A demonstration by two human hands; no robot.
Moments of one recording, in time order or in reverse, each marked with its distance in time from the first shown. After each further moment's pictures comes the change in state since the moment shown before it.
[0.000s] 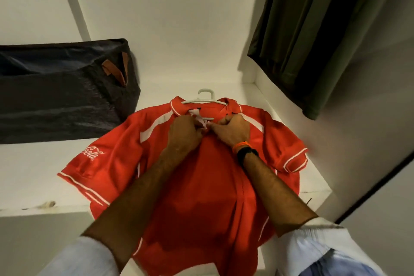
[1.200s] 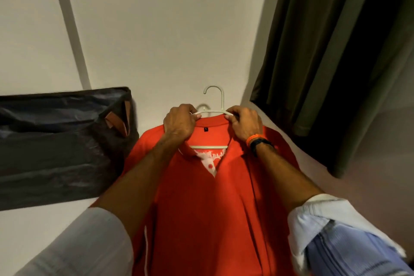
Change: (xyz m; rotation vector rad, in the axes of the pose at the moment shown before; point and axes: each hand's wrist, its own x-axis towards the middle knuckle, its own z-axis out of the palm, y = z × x) left_hand 0.147 0.004 -0.067 -0.076 0.115 -0.050; right_hand 0.120 -0.062 -0.039 -0.321 0.186 -0.314
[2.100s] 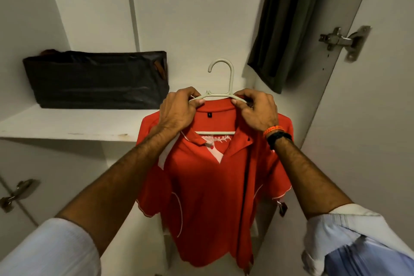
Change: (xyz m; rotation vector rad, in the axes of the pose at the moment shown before) left_hand -0.332 0.046 -0.120 0.005 0.126 0.104; right_hand -0.285 -0.042 -0.165 0.227 0.014 -0.183
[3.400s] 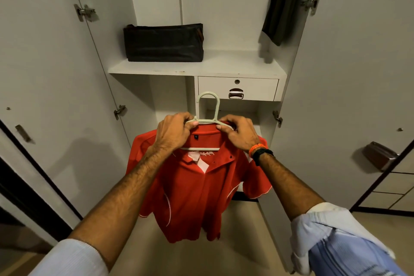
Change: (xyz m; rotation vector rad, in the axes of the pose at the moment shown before) left_hand -0.436 0.029 -0.188 0.181 -0.131 -0.105; right_hand -0.403 -0.168 -0.067 0.239 -0.353 0.007
